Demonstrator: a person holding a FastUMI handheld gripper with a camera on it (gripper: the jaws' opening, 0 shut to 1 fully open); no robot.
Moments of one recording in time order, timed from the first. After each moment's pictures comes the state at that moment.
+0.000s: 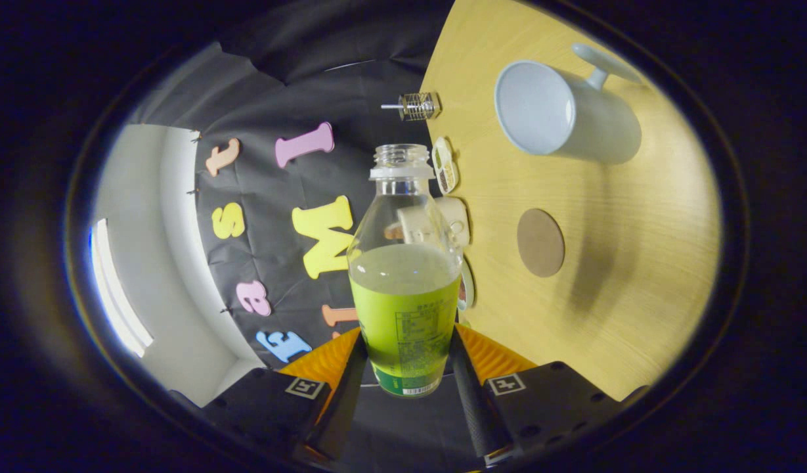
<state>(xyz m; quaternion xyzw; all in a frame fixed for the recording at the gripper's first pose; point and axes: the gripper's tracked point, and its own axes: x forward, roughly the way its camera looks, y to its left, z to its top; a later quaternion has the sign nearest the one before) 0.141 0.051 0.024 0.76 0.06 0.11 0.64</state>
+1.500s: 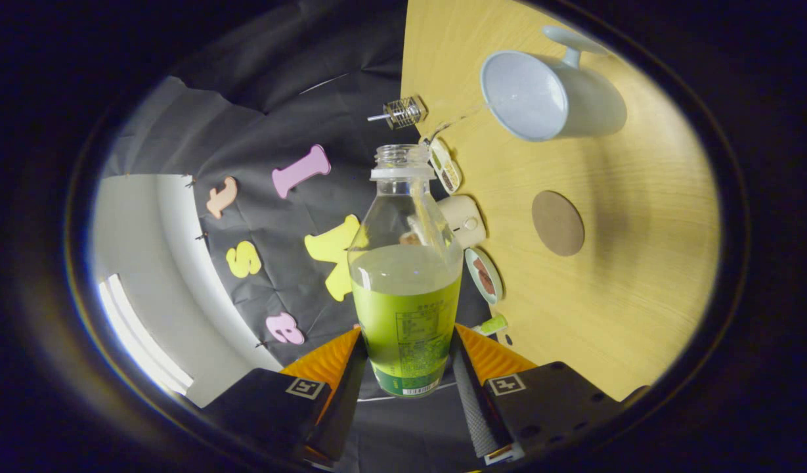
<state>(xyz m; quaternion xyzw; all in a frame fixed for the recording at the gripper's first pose) 0.144 0.030 0.059 0.82 0.03 0.12 0.56</state>
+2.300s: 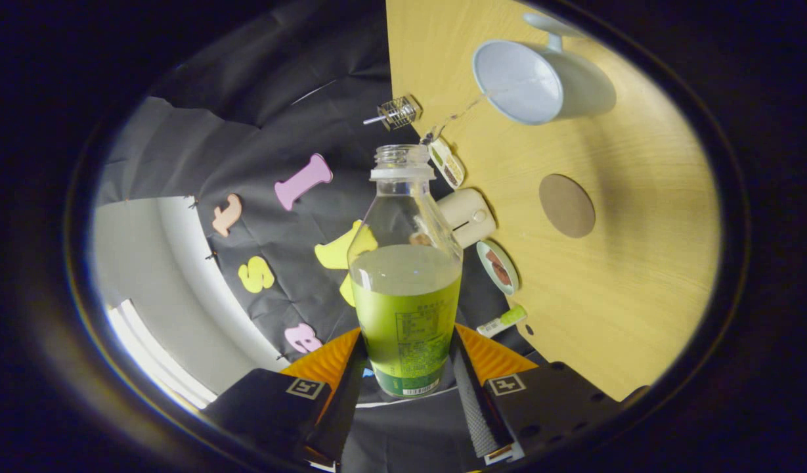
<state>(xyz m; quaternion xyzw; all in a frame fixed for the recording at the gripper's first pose) 0.145 0.025 0.084 0.84 0.02 0.14 0.52</state>
